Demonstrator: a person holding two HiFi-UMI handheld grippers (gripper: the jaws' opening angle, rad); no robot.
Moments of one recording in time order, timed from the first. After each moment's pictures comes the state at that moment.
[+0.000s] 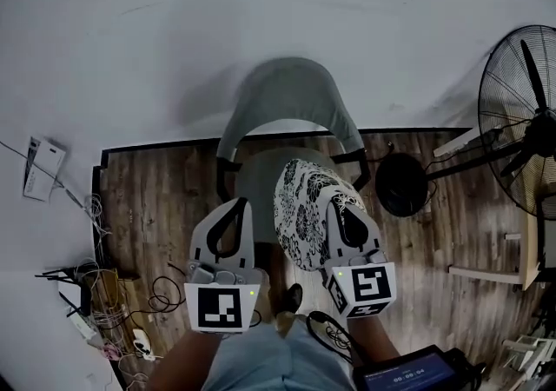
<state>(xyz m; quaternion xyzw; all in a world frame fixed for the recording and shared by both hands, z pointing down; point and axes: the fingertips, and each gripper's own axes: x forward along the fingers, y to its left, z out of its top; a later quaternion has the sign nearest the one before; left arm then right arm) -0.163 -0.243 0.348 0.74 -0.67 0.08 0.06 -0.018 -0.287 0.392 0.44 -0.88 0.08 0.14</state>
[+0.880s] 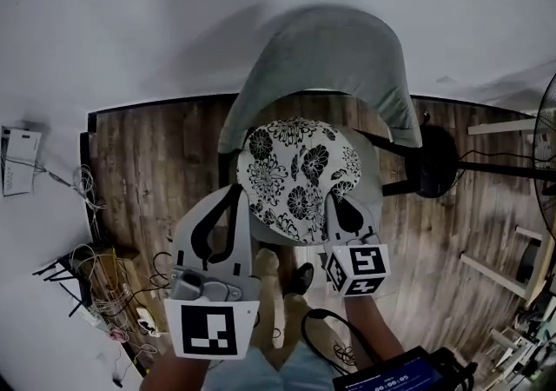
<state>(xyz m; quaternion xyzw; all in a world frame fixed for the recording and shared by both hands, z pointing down) -0.223 -0.361 0.480 0.73 -0.66 0.16 0.14 -0.061 -0.378 0.650 0.42 -0.85 0.24 0.23</state>
